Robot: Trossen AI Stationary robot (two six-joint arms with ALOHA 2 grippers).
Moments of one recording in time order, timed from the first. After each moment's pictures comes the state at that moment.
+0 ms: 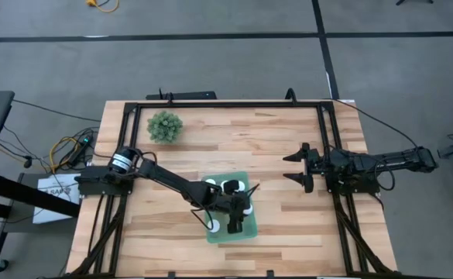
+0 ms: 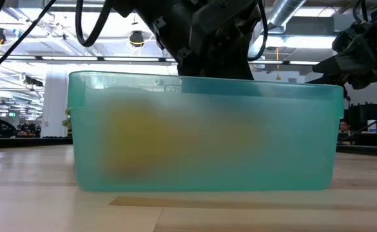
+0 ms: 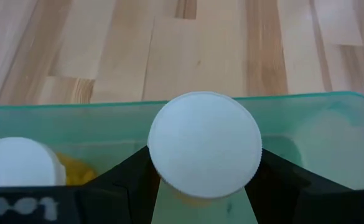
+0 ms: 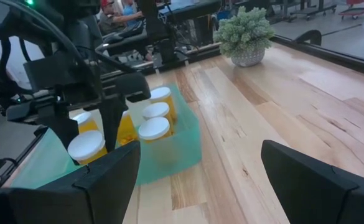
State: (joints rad) left arm -0.30 2.07 1.43 -0.19 -0.19 -0.32; right arm 0.08 0.22 0.01 0.03 0.11 0.24
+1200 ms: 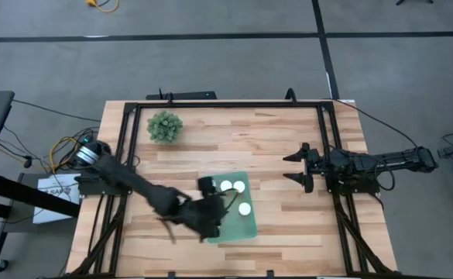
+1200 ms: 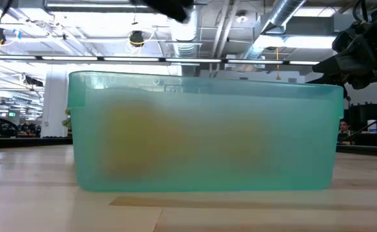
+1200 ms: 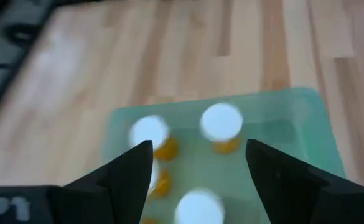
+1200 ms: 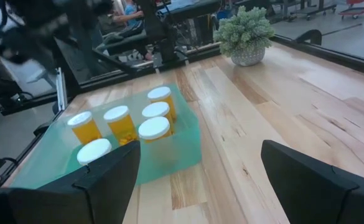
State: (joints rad) left arm -0.49 1.78 1.43 -0.52 -0.60 -0.33; right arm 0.08 0.22 0.01 0.03 0.11 0.24
